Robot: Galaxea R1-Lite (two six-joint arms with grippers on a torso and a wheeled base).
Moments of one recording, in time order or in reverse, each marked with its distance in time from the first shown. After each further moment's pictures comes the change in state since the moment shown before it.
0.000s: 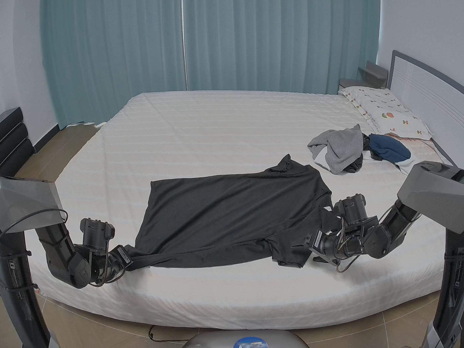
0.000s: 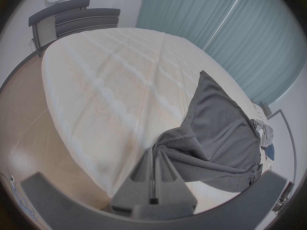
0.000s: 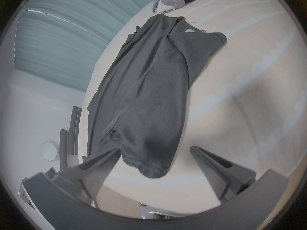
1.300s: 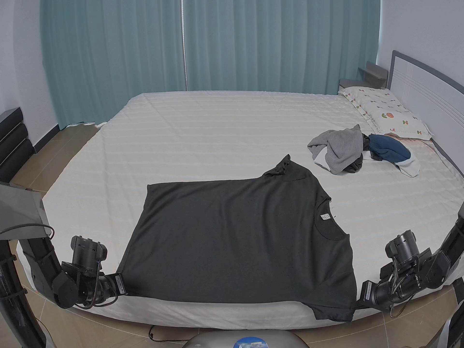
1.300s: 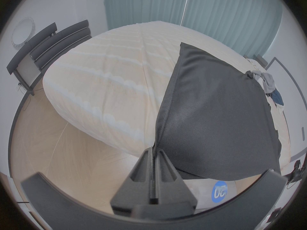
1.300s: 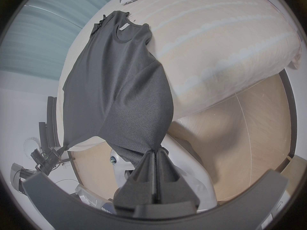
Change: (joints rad) left arm -0.048 -0.131 0.246 0.014 0.006 0.317; right arm -0.103 -0.410 0.601 0.165 -0.001 -0.129
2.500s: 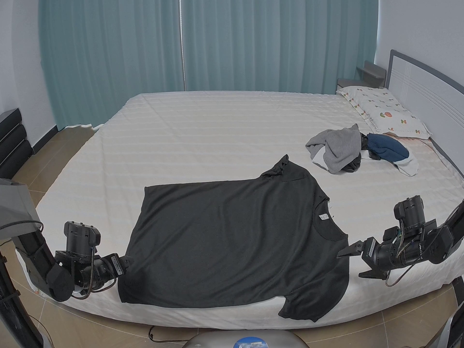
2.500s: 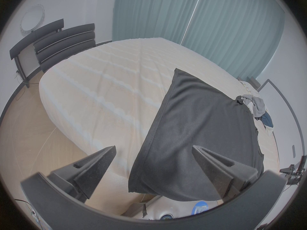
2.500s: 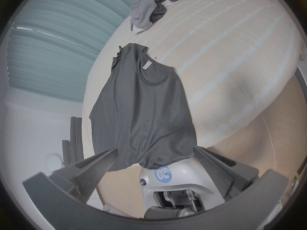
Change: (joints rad) left arm 0.016 -0.079 -0.065 -0.032 -0.020 -0.086; right arm -0.076 -0.027 -0.205 -0.037 0.107 0.109
